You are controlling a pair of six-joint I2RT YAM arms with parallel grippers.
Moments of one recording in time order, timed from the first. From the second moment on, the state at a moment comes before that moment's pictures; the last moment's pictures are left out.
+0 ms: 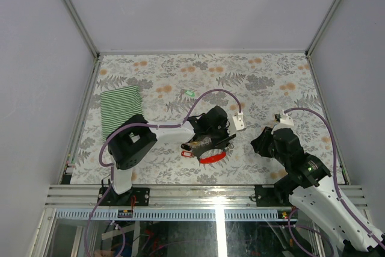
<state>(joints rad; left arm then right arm) -0.95 1.90 1.14 -0.01 0.27 0.27 0.57 0.46 0.51 -0.69 0.16 0.67</state>
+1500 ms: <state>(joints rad) -0.95 1.61 1.02 0.03 0.31 0.15 0.57 0.32 0.51 -0.61 0.14 0.61</state>
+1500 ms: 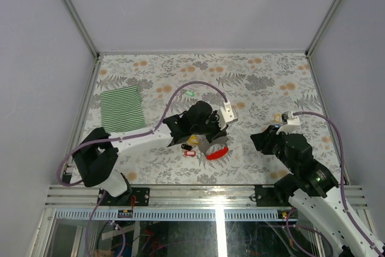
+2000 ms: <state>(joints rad) -0.95 1.26 0.97 0.02 0.35 0.09 0.57 0.31 0.60 -0.46 -0.11 0.35</state>
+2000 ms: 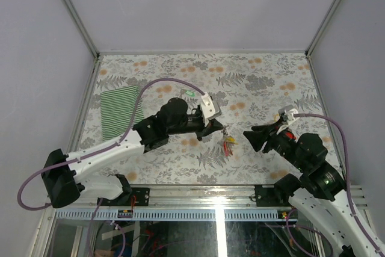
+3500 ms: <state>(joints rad) -0.95 1.15 1.20 -0.34 0.82 0.21 0.57 0.54 0.77 -0.37 -0.71 0.21</state>
